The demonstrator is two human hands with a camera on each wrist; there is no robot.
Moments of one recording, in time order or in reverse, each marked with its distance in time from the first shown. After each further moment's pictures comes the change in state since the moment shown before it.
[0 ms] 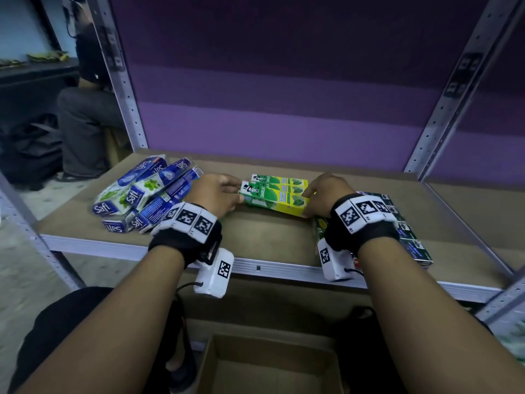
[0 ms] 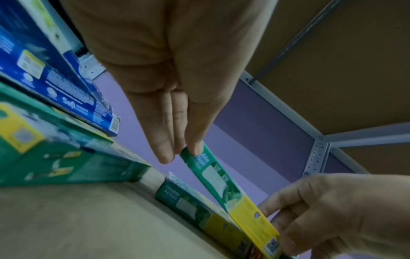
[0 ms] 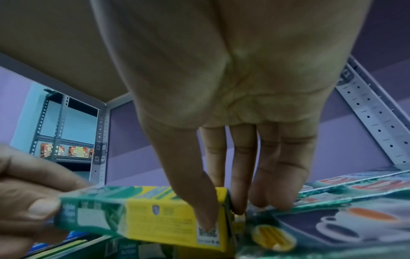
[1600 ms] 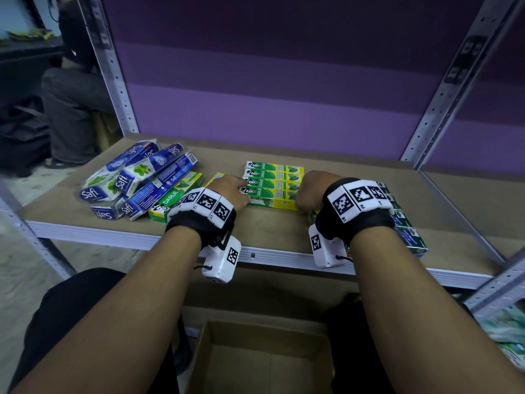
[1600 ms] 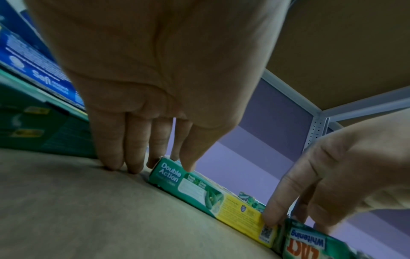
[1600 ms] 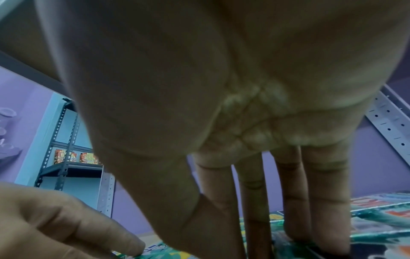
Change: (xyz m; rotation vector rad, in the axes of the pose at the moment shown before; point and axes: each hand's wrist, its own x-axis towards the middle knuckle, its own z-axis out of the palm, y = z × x) left_hand 0.012 -0.006 0.028 0.786 -0.108 0.077; right_hand 0.001 -0.006 0.011 -0.036 -0.166 0.002
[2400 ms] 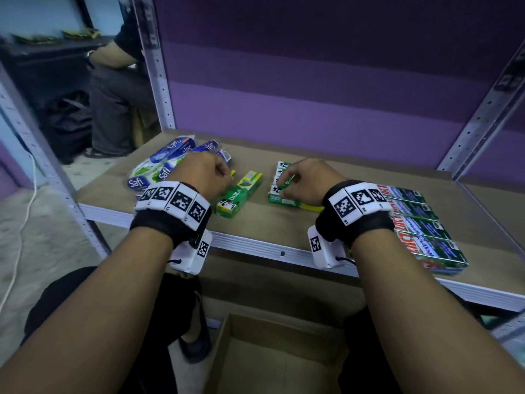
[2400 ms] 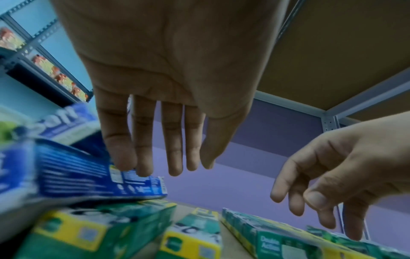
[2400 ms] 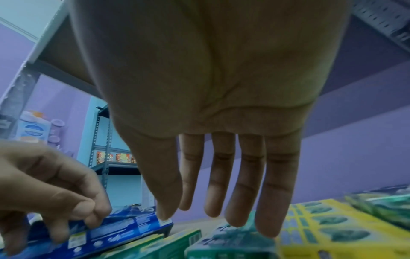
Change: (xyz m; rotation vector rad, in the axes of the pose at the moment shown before) left_hand -0.048 -0.057 -0.074 -0.038 0.253 -0.069; right_hand -0.008 -0.063 0.008 0.111 0.120 -0.329
